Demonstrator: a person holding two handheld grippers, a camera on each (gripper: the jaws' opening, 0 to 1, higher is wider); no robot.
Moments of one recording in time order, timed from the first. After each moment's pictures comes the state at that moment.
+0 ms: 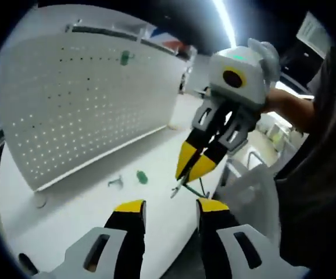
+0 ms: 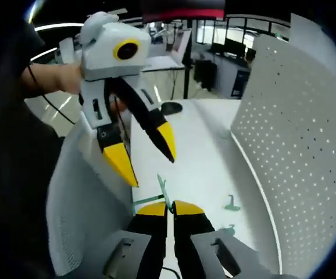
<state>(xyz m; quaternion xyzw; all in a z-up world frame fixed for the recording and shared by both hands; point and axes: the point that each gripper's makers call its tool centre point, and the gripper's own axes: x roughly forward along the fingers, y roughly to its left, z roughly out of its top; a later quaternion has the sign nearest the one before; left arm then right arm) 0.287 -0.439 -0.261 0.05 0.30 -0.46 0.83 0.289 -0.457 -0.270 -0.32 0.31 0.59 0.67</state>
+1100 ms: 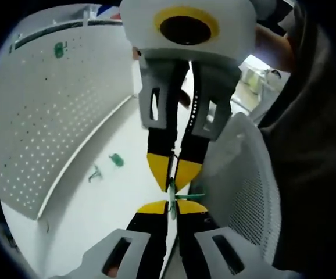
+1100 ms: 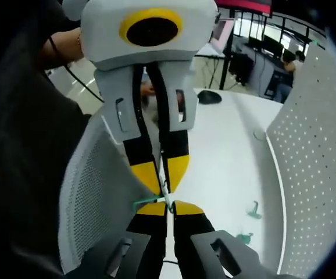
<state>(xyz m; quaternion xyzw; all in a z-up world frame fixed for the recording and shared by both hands) 0.247 -0.456 -0.279 0.20 0.34 -0.55 0.74 0.246 -0.448 -0.284 -0.34 0.34 0.66 0.58</state>
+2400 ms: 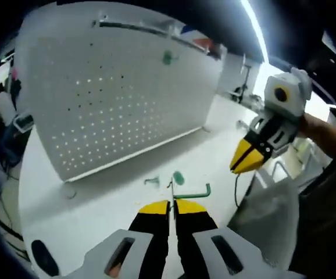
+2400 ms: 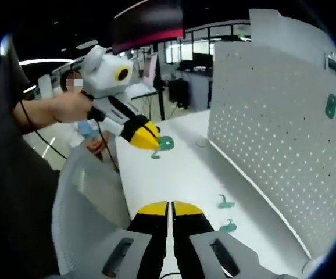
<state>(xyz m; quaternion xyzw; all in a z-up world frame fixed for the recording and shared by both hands) 0.339 -0.388 -0.240 0.00 0.30 -0.34 0.89 0.317 -0.477 -0.230 -0.15 0.28 0.52 0.79</state>
